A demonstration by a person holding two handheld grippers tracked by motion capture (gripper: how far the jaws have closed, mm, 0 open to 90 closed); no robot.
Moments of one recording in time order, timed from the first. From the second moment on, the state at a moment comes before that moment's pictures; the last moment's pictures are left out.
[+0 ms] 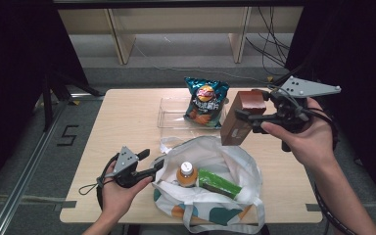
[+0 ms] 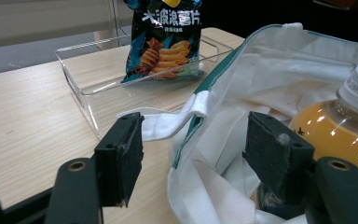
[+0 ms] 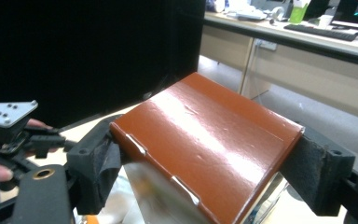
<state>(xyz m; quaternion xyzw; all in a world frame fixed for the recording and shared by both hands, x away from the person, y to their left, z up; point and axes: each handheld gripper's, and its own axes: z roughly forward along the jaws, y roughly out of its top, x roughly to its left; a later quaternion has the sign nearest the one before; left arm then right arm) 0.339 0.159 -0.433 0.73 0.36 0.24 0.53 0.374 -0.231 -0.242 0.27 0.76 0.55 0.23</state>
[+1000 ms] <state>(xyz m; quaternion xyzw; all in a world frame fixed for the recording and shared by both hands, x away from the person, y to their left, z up) 0.340 0.161 -0.434 0.72 0.37 0.24 0.53 0.427 -0.224 -0.257 0.31 0.75 0.53 0.26</state>
